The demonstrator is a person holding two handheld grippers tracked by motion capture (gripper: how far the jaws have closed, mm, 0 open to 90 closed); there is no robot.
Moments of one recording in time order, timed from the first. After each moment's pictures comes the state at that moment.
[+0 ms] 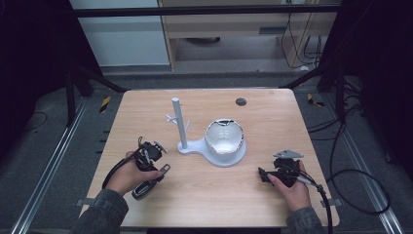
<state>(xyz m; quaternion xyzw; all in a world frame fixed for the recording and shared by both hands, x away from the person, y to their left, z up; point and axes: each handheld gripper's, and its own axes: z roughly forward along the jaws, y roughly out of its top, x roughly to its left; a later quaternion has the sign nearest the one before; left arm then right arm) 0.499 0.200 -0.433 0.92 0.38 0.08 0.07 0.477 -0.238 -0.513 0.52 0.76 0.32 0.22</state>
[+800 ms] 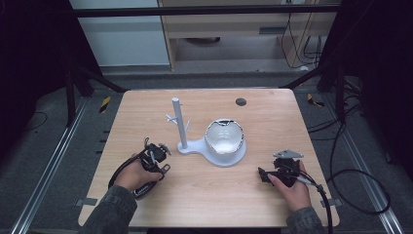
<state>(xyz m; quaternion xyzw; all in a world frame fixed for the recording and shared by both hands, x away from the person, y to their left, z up) 0.509 0.193 -0.453 0.92 0.38 0.05 0.05 0.477 -0.238 -0.513 0.52 0.76 0.32 0.22</state>
